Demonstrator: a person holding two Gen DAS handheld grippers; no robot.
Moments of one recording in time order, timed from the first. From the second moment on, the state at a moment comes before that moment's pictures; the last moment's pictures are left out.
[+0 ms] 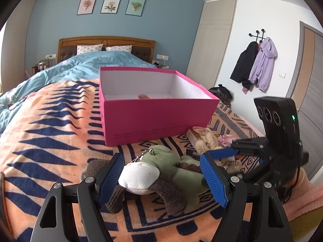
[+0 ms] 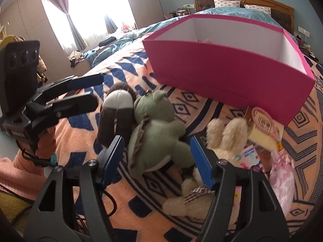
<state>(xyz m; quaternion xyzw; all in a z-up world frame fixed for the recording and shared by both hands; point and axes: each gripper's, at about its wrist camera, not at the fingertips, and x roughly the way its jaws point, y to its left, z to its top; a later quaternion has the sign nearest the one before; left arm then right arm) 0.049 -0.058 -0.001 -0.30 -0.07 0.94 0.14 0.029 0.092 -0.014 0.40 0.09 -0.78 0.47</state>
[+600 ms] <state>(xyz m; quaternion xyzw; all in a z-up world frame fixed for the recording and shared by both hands) 0.027 -0.058 -0.017 -0.32 -0.08 0.93 0.14 0.029 0.090 -0.018 0.38 0.12 -0.80 0.45</state>
